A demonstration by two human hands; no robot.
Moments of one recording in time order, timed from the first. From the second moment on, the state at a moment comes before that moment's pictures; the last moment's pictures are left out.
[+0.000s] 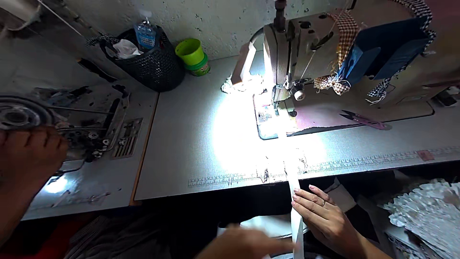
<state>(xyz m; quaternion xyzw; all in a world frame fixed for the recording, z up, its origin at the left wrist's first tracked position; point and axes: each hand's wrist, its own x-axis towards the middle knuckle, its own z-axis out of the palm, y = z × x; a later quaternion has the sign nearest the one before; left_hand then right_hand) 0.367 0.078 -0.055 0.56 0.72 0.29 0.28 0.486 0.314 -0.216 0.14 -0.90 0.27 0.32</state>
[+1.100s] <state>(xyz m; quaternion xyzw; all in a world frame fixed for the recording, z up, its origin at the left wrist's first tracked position) 0.117 0.261 -0.115 0.47 0.87 0.15 0.03 0.483 0.295 -0.210 0.07 -0.91 0.26 0.31</state>
